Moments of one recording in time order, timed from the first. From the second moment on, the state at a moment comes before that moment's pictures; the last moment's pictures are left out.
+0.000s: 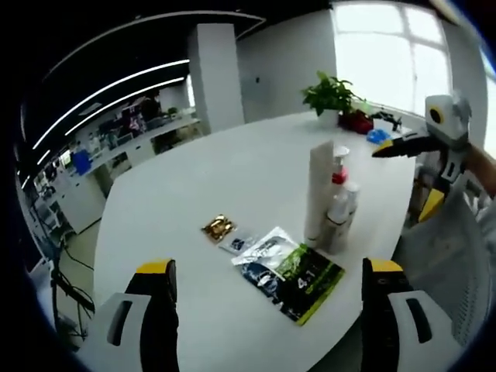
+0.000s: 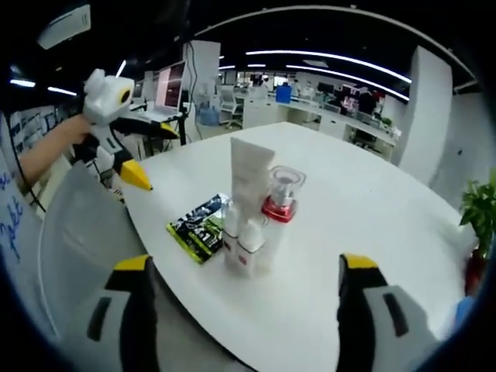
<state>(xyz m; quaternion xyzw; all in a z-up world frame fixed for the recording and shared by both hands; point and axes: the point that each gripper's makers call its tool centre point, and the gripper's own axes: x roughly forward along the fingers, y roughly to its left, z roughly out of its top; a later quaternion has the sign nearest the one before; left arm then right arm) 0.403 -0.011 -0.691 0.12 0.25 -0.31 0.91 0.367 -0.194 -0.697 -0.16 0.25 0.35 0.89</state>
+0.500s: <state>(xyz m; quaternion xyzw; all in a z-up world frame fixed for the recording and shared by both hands) 0.441 -0.008 -0.706 0.11 0.27 -0.35 0.89 0.380 -0.195 -0.694 -0.15 0.25 0.32 0.90</state>
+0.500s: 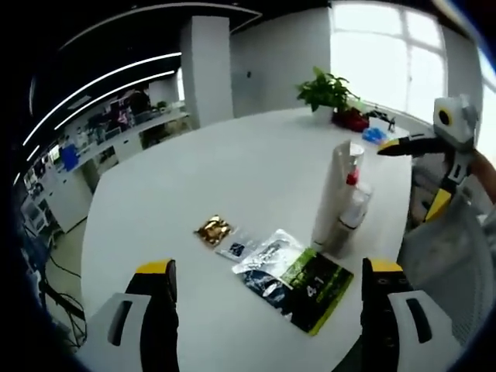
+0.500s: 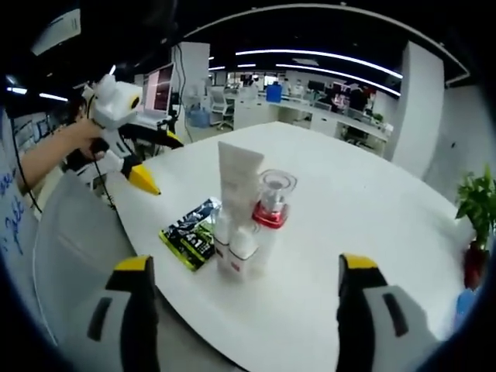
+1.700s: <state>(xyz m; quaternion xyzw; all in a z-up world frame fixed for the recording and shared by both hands) 0.507 -0.041 -0.775 0.17 0.36 -0.43 0.81 0.386 -0.200 -0.703 -0.11 0.26 0.30 0.91</state>
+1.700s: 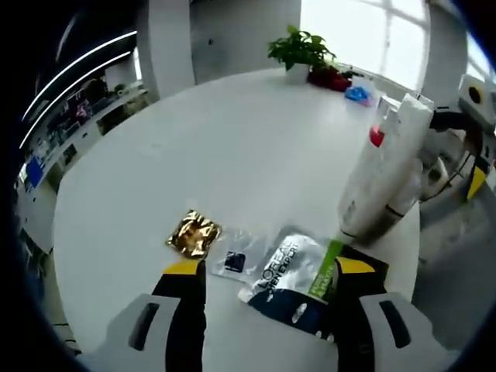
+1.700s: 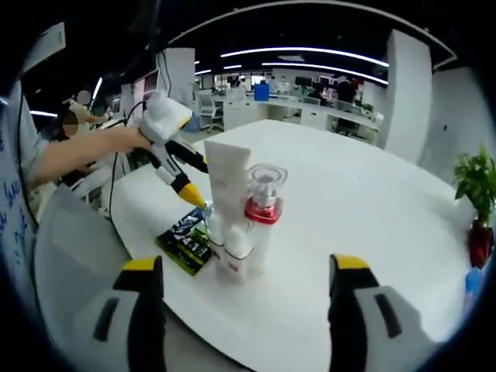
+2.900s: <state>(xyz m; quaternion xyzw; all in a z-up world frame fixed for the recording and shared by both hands) 0.537 -0.044 -0.824 0.23 0.44 -0.42 0.76 0.386 -0.207 -0.717 -0.09 0.30 0.30 0.90</state>
